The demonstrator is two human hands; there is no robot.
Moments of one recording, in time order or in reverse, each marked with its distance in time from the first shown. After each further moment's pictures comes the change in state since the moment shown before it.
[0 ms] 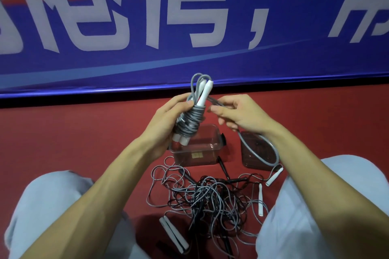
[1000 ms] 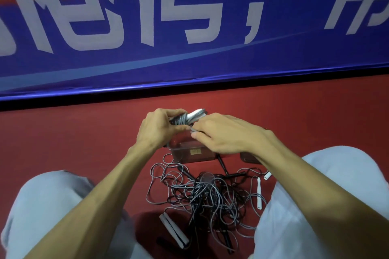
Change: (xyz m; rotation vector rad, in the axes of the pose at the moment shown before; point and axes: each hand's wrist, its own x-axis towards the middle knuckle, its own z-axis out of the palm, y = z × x) left_hand 0.012 -0.022 -0.016 0.993 0.210 0.044; right_hand -0.020 -0.015 0.033 -0.997 -0.328 -0.213
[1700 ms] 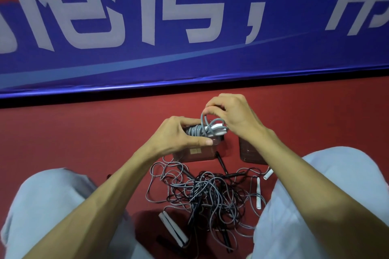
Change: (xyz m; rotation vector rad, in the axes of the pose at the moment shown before) left_hand -0.020 0.023 0.005 -0.236 -0.318 0.163; right_hand 0.010 0.041 0.014 0.356 0.579 0.171
